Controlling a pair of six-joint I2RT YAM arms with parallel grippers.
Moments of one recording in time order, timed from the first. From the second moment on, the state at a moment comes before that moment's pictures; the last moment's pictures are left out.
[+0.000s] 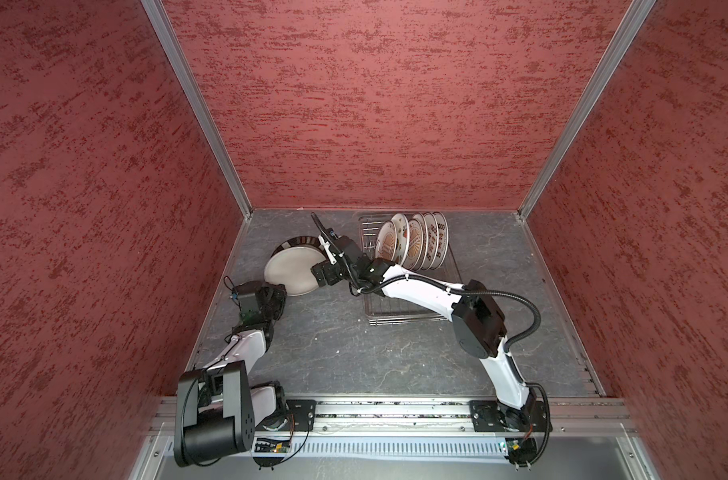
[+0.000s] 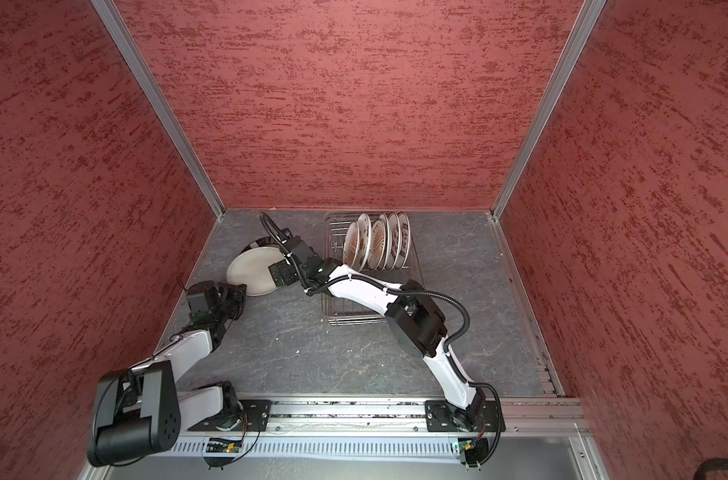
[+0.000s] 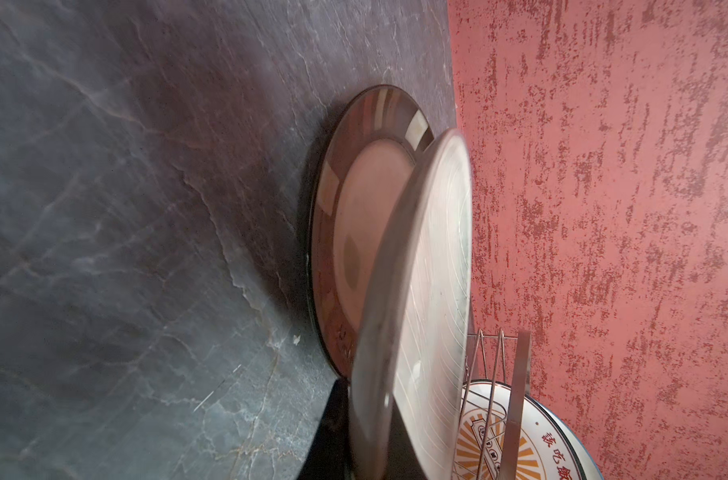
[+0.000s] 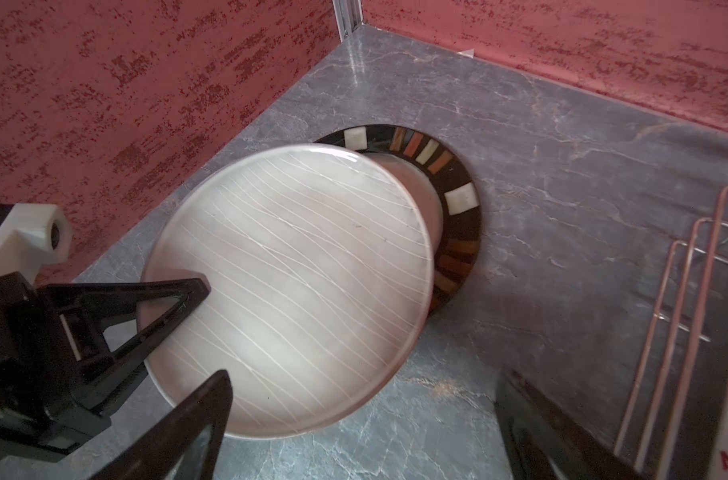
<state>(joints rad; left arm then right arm) 0.22 1.21 0.36 0.31 0.22 -1.20 0.94 2.21 1.86 -0.24 0.08 0.27</state>
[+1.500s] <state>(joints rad) 0.16 1.47 0.59 0.22 0.07 -1.15 0.92 2.31 1.92 -0.24 0.05 0.27</state>
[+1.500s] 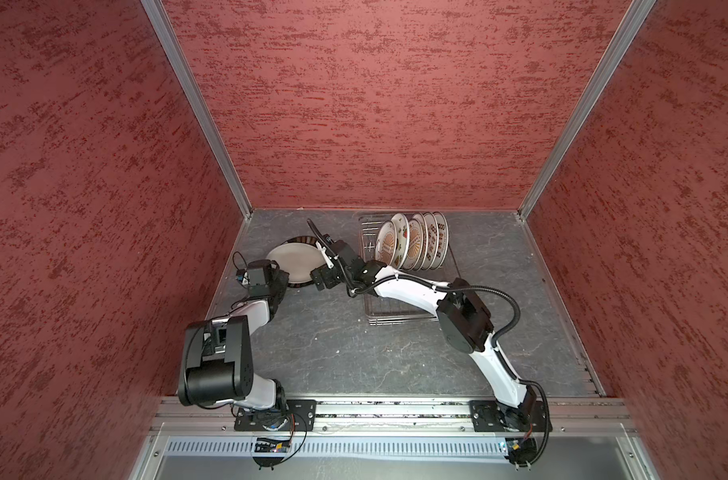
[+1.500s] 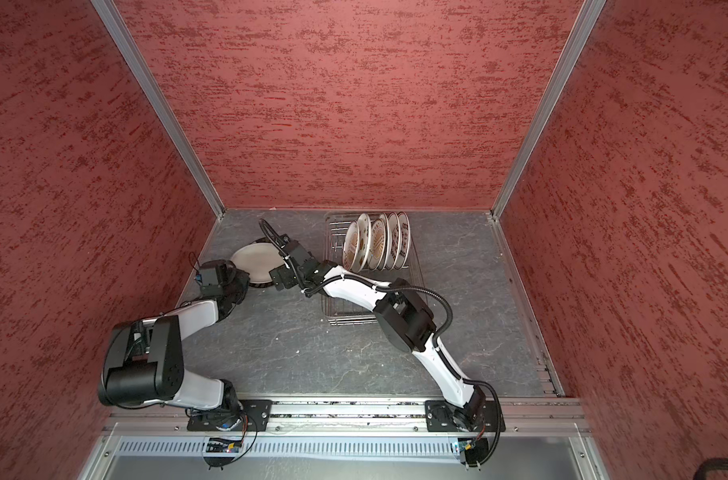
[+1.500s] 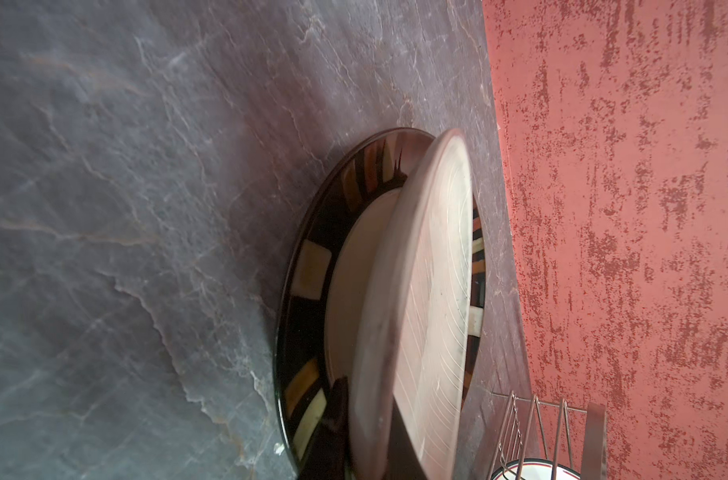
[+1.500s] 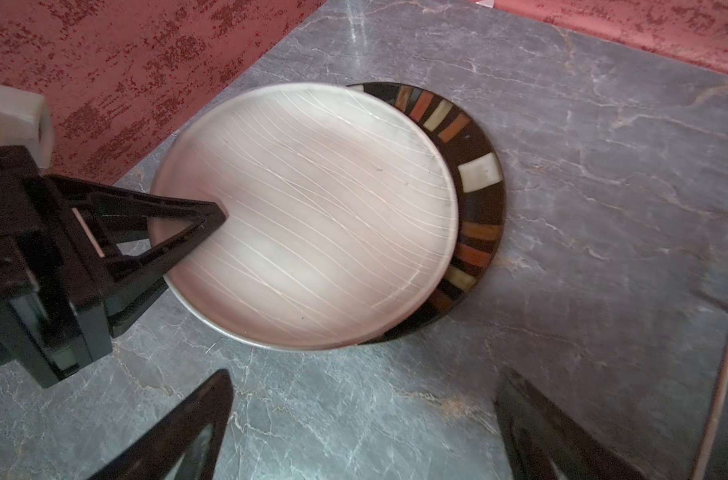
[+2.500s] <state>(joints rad) 0.14 1.52 0.60 0.23 0.04 -1.15 0.92 2.31 1.92 -0.23 0.05 0.27</state>
